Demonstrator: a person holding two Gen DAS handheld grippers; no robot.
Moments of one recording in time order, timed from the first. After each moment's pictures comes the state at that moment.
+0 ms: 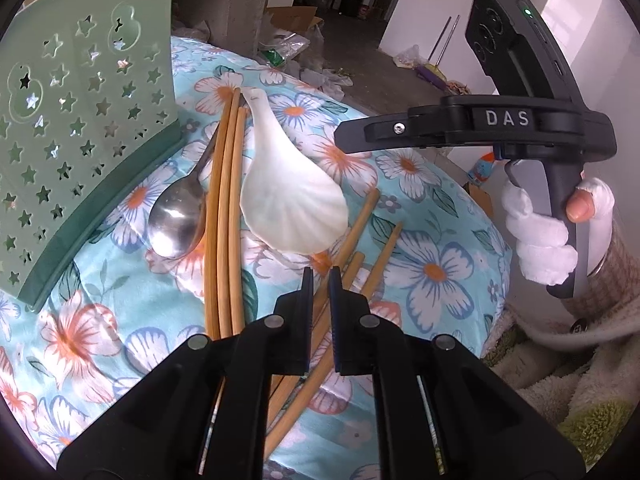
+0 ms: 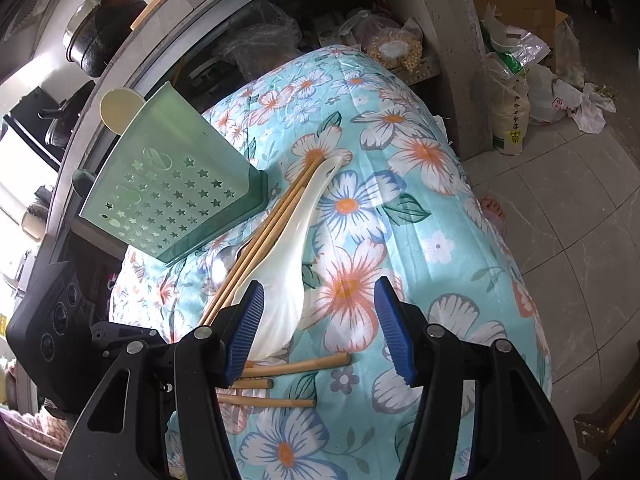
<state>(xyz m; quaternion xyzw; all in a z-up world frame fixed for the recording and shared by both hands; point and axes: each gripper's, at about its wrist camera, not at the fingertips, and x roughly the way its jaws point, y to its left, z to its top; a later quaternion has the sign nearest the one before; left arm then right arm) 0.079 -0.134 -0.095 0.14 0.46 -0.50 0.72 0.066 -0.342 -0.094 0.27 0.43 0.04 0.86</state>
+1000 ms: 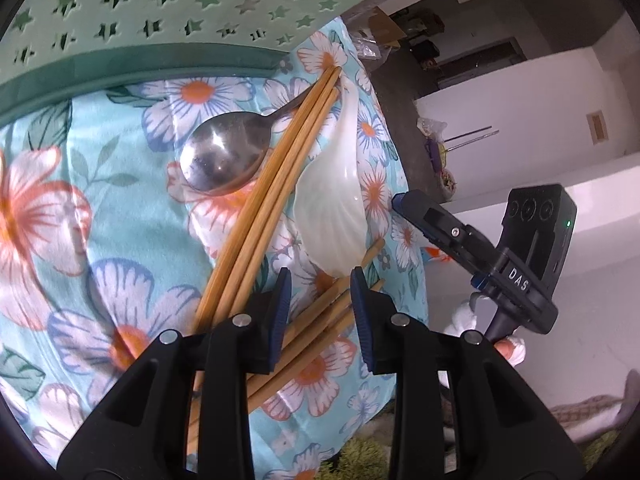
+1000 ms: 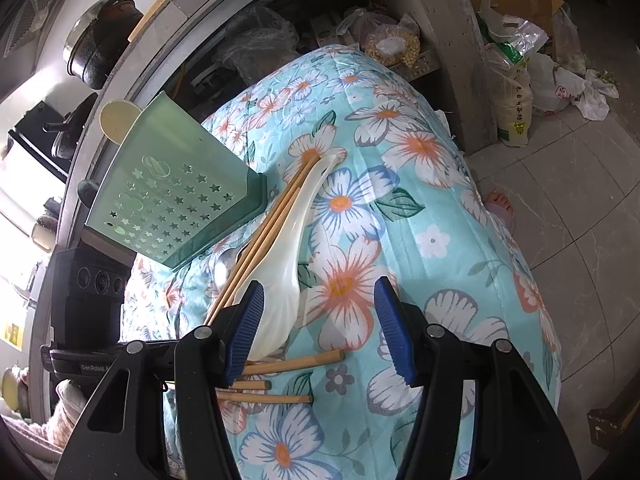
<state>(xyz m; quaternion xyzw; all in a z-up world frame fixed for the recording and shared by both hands) 0.130 -0.107 -0.131 -0.16 0.62 -0.42 0.65 0.065 -0.352 -0.102 0.30 0.42 0.05 0.86</state>
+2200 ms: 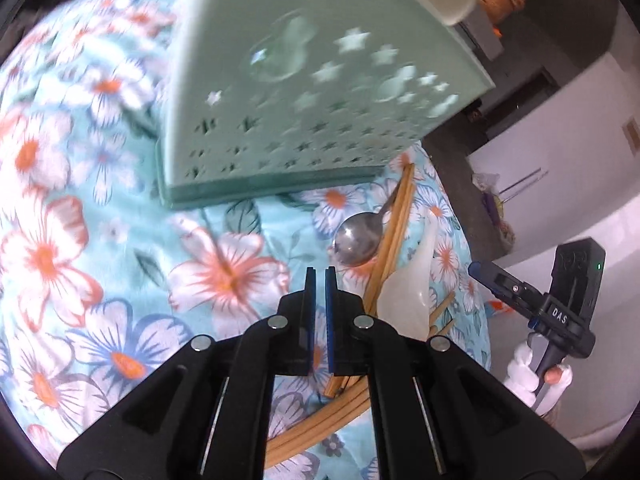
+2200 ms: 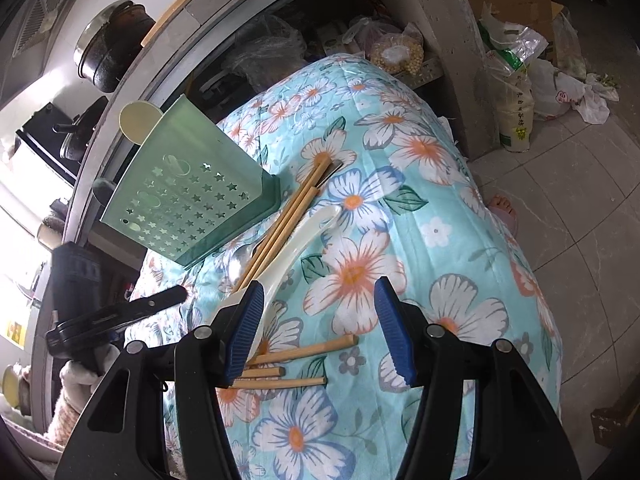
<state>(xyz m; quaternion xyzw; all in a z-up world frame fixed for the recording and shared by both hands) 0.155 -0.034 -0.098 -0.13 0.54 -0.33 0.77 0.048 -0.348 -0.091 0.30 0.40 0.05 0.87</state>
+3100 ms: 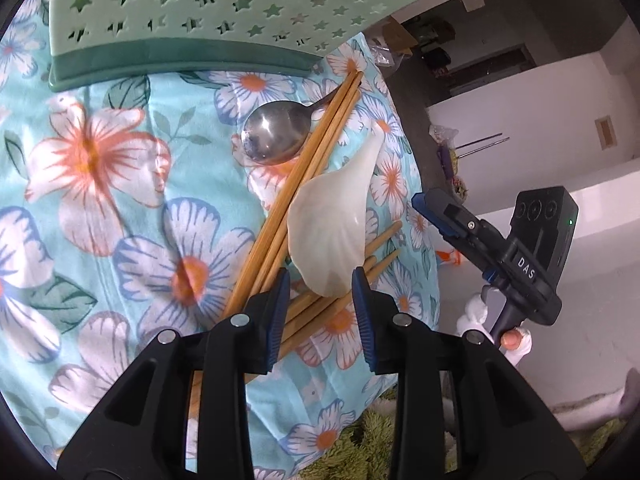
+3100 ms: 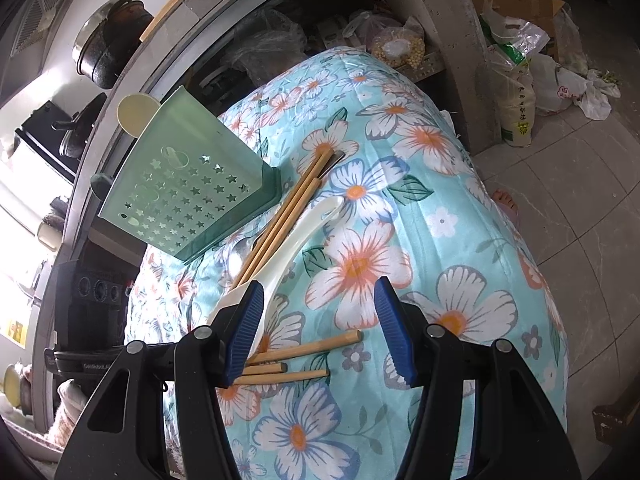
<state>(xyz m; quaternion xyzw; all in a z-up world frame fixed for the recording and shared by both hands) 0.123 -0.067 -0.126 -0.15 0.61 -0.40 0.66 0.052 -0.344 -0.098 0.30 0.41 0.06 0.86</state>
